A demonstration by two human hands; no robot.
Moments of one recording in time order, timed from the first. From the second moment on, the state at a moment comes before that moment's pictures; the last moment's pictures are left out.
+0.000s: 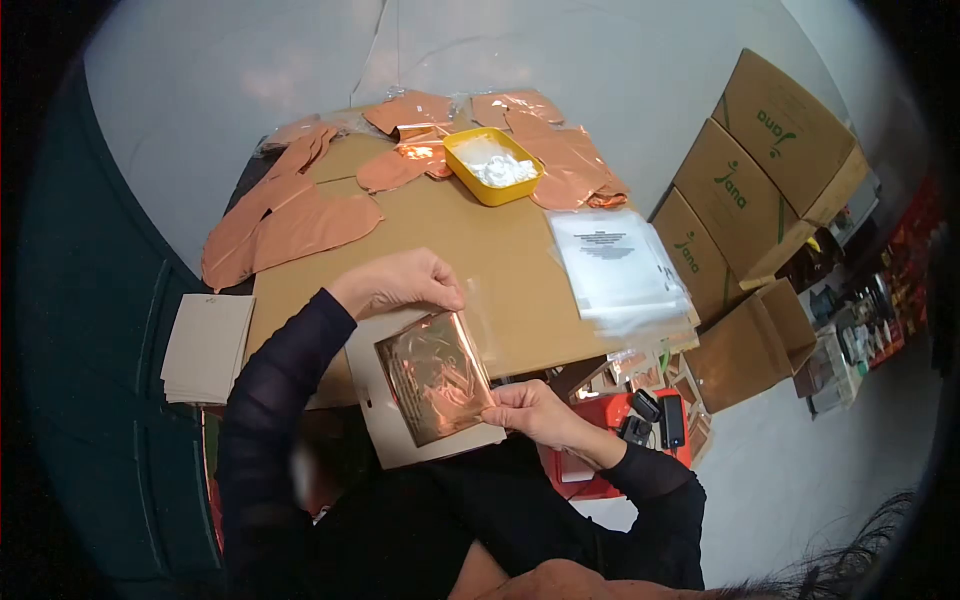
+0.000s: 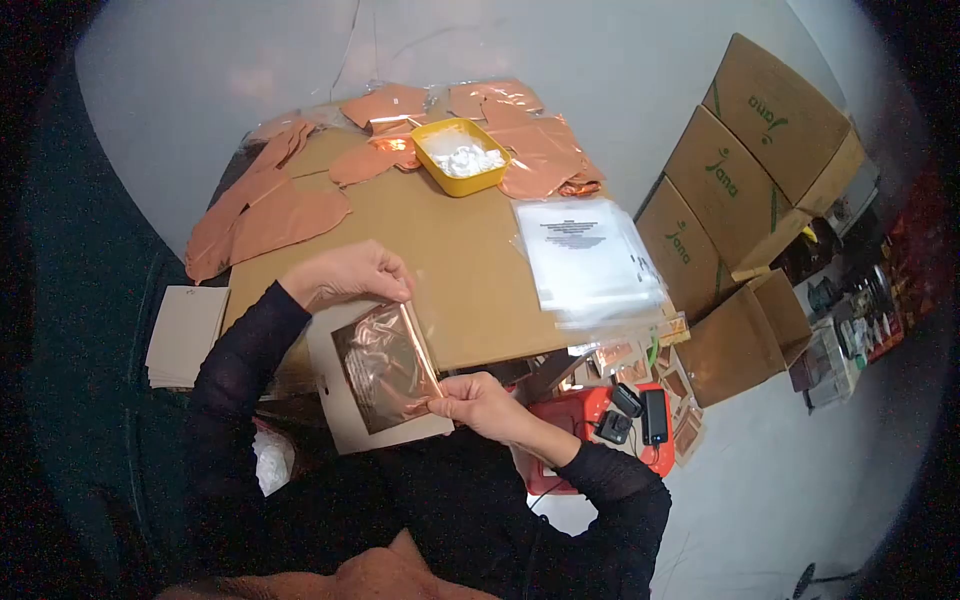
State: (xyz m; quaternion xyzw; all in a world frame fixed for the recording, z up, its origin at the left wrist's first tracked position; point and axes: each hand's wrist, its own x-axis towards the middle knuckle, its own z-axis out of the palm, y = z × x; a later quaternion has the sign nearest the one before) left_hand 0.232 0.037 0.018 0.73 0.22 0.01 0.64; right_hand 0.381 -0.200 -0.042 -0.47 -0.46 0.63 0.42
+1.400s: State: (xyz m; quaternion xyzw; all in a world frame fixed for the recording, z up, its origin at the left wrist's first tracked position) left_hand 0.230 -0.012 0.019 0.79 0.21 0.16 0.56; right_hand 0.384 -0.116 0.010 -0.52 -0.73 -0.23 0.38
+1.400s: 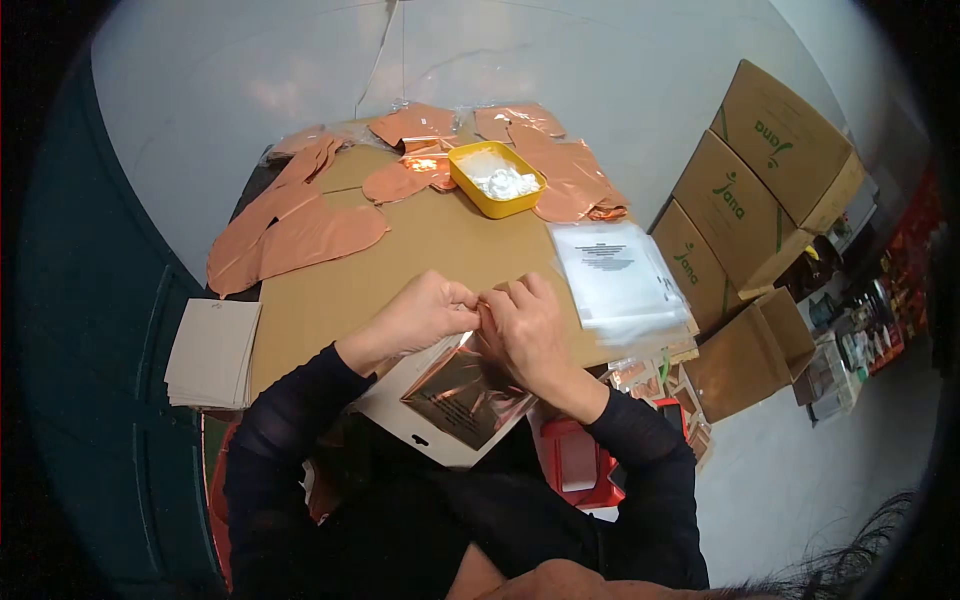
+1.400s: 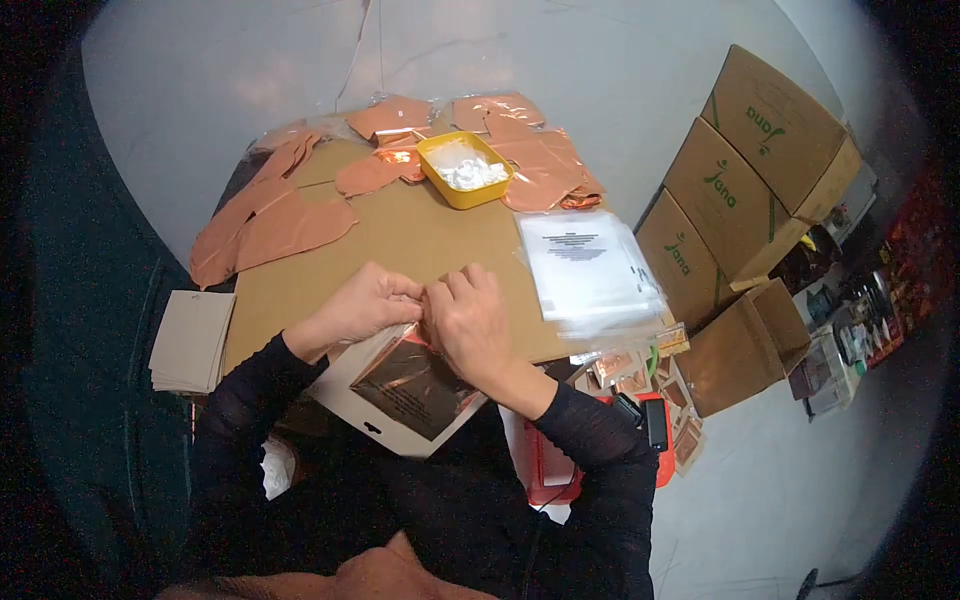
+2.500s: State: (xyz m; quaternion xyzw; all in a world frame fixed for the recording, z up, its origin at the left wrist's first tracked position) left_hand 0.225 -0.032 0.034 0.80 0.22 0.17 0.53; right_hand 0.390 -0.120 0.016 -0.50 -0.73 -0.14 0.44
